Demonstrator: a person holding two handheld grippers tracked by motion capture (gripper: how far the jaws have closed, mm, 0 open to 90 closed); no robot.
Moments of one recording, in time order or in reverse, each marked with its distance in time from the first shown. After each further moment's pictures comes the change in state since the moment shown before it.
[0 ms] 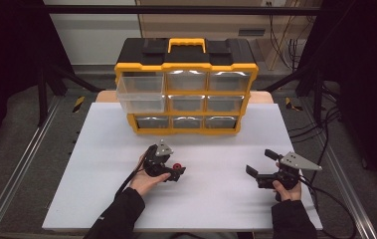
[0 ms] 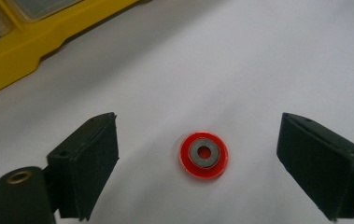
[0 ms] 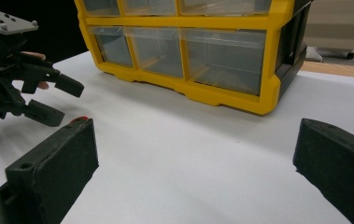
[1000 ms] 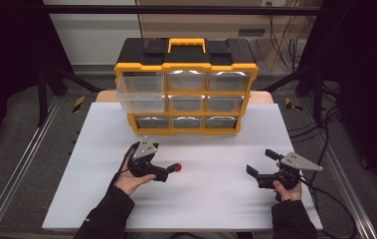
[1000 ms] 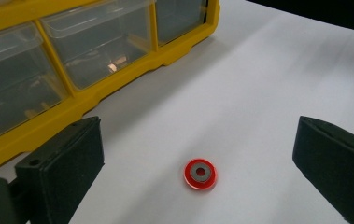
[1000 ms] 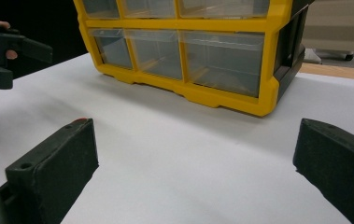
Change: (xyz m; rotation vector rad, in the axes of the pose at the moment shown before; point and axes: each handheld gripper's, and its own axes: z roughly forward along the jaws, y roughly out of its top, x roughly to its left) left arm 0.006 0.003 -0.052 -0.216 -0.032 0.040; right arm 0.000 0.000 -0.001 -0.007 -0.005 0.001
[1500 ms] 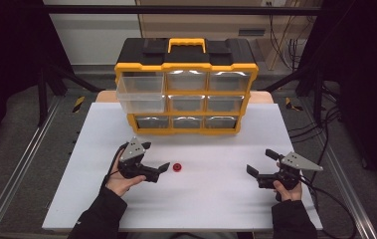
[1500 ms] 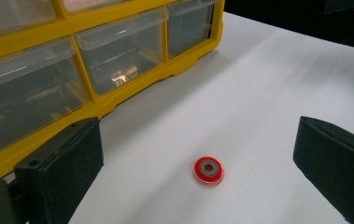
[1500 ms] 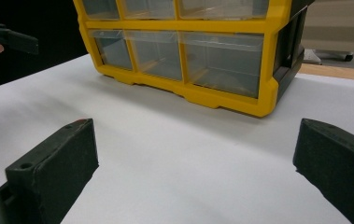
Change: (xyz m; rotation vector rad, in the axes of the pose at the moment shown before) left arm 0.010 -0.006 -0.026 -0.070 0.006 -0.001; right arm 0.000 0.000 -0.001 -0.003 0.003 0.002
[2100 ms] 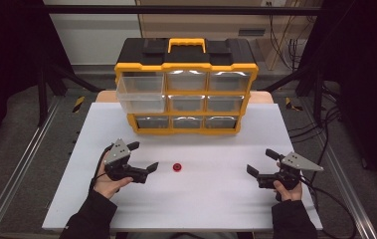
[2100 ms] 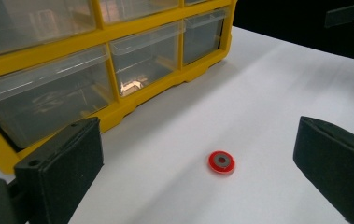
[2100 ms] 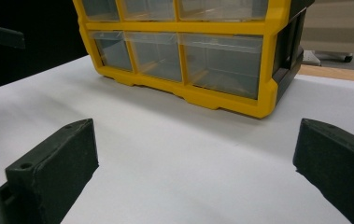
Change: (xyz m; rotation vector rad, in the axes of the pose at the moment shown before) left arm 0.012 -0.007 -0.027 -0.055 0.022 -0.011; right arm 0.000 0.000 0.000 -0.009 -0.002 -0.002
